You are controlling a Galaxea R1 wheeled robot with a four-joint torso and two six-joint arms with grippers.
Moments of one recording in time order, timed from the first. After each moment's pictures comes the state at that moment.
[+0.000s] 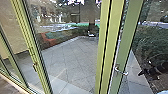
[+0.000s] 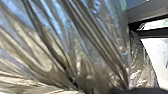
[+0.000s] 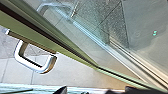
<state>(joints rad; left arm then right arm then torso) 1.59 3.00 -2.70 -0.52 0.14 0.57 -0.17 2.02 -1.66 -0.09 -0.91 0.79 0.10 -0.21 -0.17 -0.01</state>
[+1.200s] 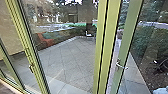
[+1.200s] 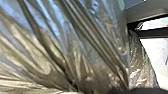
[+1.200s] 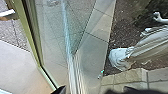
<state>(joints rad) 1.59 3.01 -2.70 -0.52 0.14 0.57 -0.10 2.00 -1.72 -0.51 -1.12 0.40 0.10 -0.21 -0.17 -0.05</state>
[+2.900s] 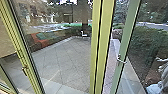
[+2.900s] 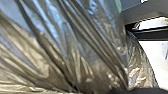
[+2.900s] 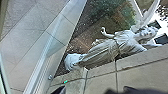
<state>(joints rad) 1.59 3.03 -2.70 -0.52 0.14 0.57 -0.10 1.74 -1.57 -0.90 -1.06 0.27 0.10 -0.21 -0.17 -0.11</state>
